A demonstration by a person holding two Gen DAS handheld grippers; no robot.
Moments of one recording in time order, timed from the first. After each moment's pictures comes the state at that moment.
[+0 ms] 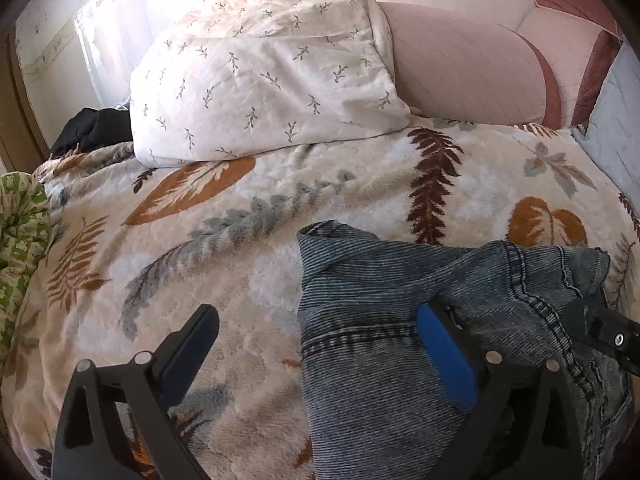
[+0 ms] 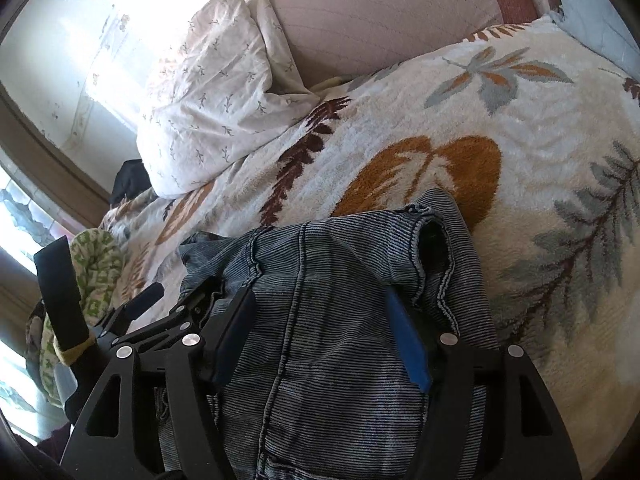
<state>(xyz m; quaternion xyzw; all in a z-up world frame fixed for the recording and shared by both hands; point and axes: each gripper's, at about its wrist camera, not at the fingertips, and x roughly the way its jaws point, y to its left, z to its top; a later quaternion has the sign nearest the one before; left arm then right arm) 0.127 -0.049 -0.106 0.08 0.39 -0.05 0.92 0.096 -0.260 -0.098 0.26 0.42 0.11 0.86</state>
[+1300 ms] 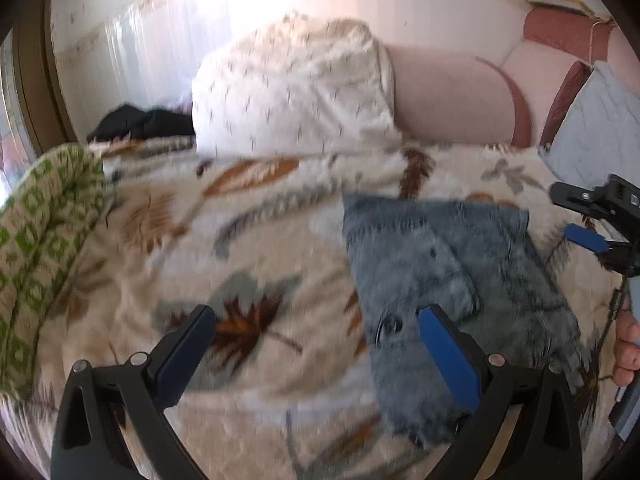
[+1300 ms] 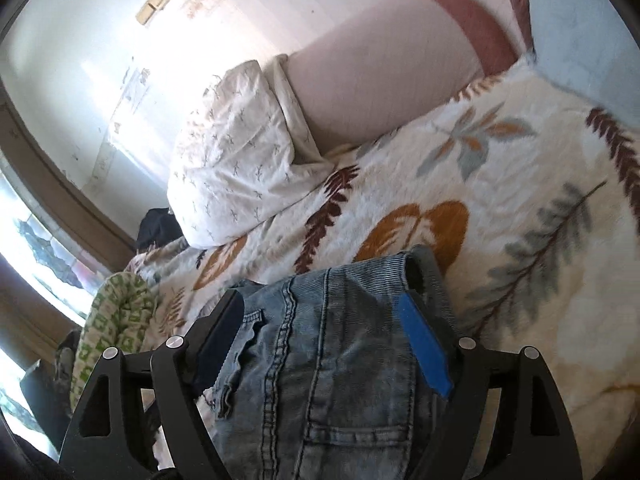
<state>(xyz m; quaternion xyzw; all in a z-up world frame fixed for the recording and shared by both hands) 0.011 0.015 -0.048 0.04 0.38 -0.06 0.92 0.048 -0.286 -0.033 0.28 0.35 0.09 0.89</state>
